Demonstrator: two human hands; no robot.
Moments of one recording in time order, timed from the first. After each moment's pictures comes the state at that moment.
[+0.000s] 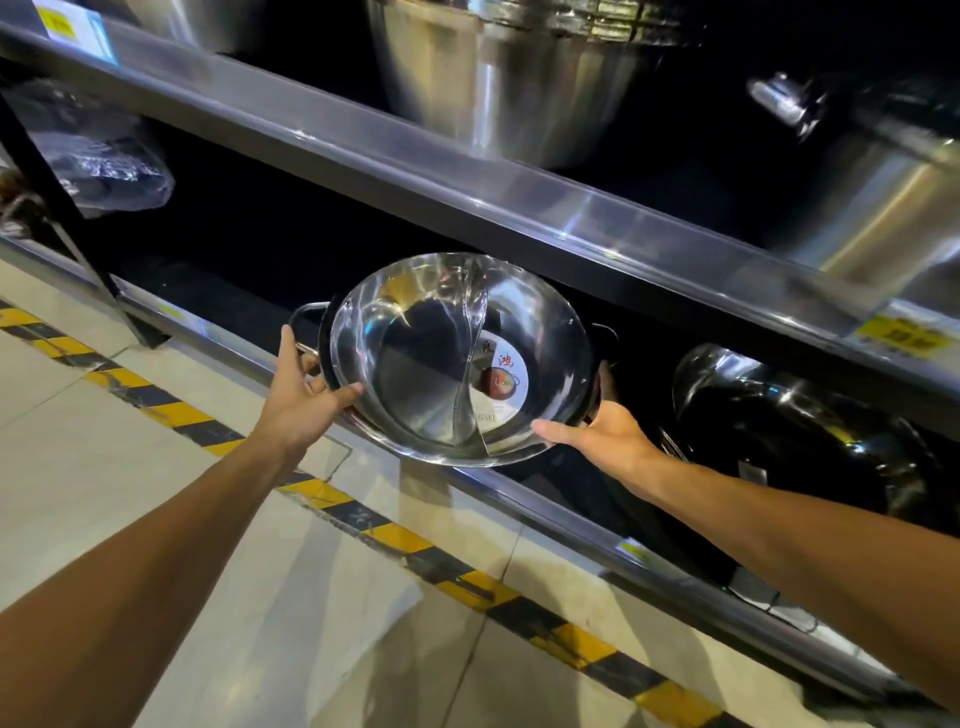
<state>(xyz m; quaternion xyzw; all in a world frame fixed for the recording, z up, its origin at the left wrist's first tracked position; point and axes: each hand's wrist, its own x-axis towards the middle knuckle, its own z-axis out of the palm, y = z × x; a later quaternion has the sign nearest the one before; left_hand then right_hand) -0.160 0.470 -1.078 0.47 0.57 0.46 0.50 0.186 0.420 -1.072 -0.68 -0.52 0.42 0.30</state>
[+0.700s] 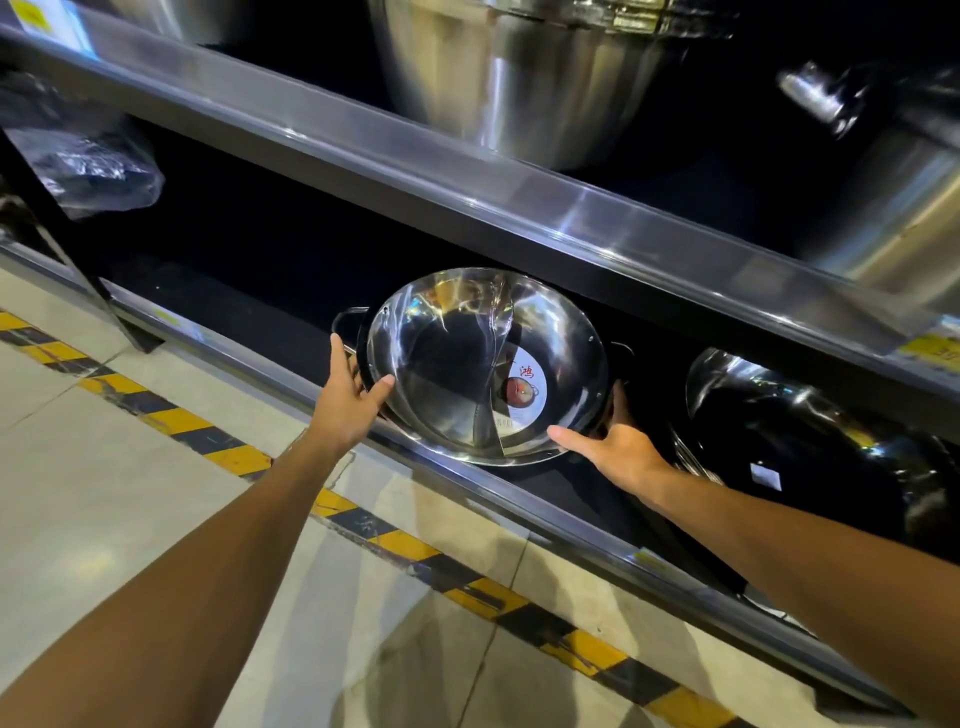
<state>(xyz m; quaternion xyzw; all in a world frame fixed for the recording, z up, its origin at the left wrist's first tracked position) -0.132 0.504 -1.104 0.52 0.58 0.39 0.50 0.194 0.432 -1.095 -0.74 -0.49 0.37 0.27</state>
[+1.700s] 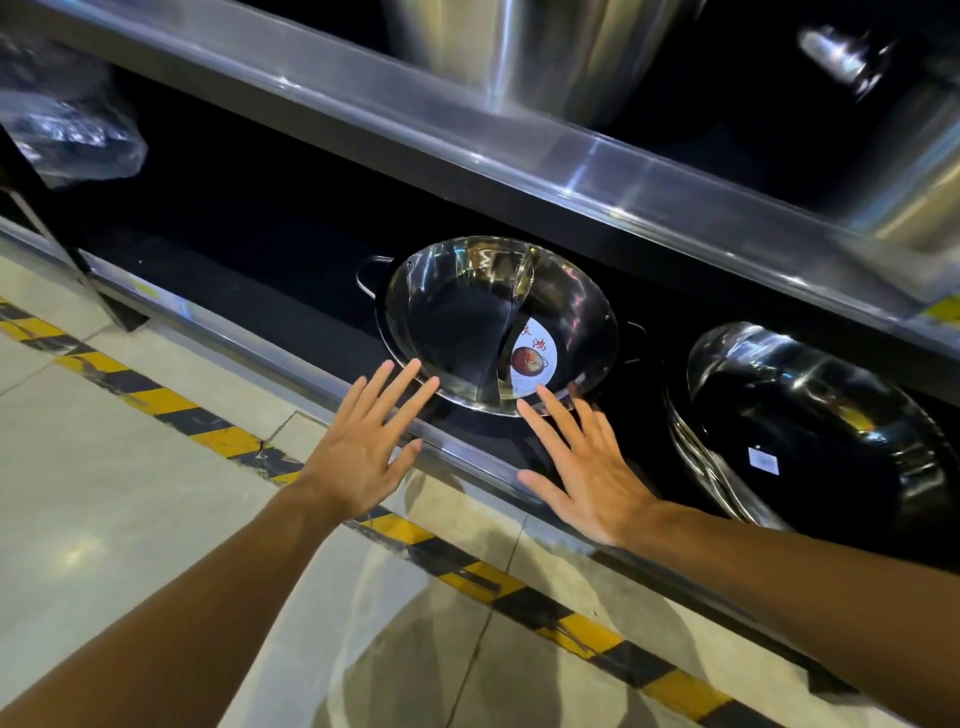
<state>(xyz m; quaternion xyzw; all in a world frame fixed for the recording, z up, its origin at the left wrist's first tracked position) -0.131 0.444 -1.135 0.87 0.48 0.08 0.06 0.163 0.384 -1.109 -0.60 -0.80 0.06 0.00</state>
